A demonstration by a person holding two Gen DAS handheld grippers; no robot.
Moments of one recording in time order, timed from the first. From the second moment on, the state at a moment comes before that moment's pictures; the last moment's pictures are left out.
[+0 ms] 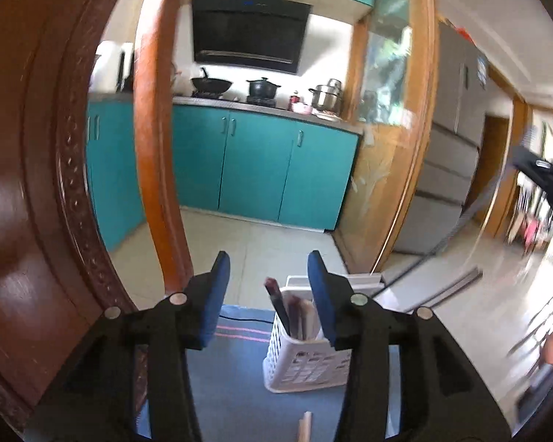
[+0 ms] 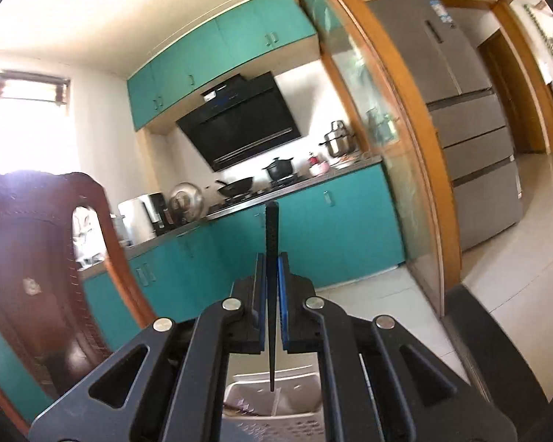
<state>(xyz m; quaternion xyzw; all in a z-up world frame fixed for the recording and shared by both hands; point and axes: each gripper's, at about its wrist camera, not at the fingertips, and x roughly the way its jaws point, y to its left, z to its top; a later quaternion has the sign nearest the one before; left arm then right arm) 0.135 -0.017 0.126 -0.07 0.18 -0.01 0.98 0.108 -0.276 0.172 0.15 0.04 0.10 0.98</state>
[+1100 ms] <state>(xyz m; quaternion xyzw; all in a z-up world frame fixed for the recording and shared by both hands) 0.110 -0.047 0.021 -0.03 0.39 -0.08 0.92 0.098 -0.269 0.044 0.10 0.27 0.11 0.95</state>
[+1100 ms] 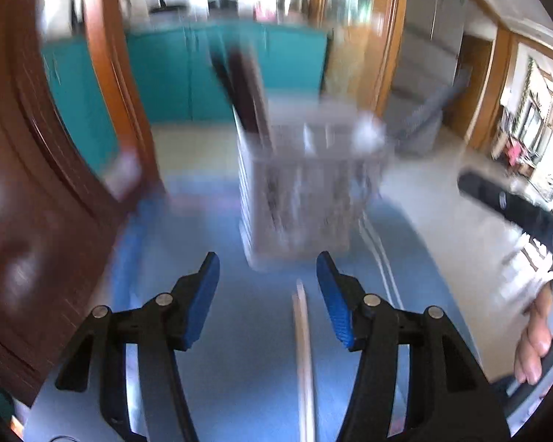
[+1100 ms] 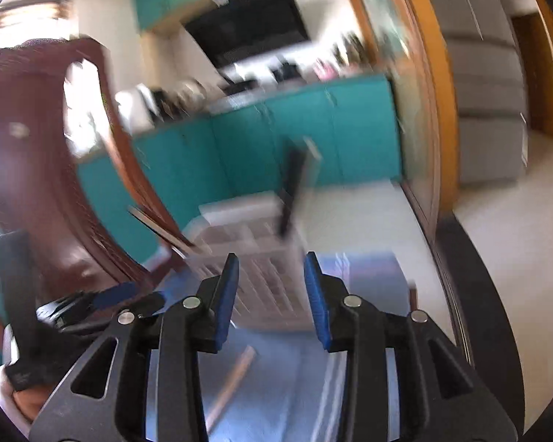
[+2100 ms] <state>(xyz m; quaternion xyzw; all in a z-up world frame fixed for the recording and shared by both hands) 0.095 -0.075 0.001 -0.07 0.44 -0.14 0.88 0.128 -0.279 -0.009 0.12 0.41 0.05 0.90</state>
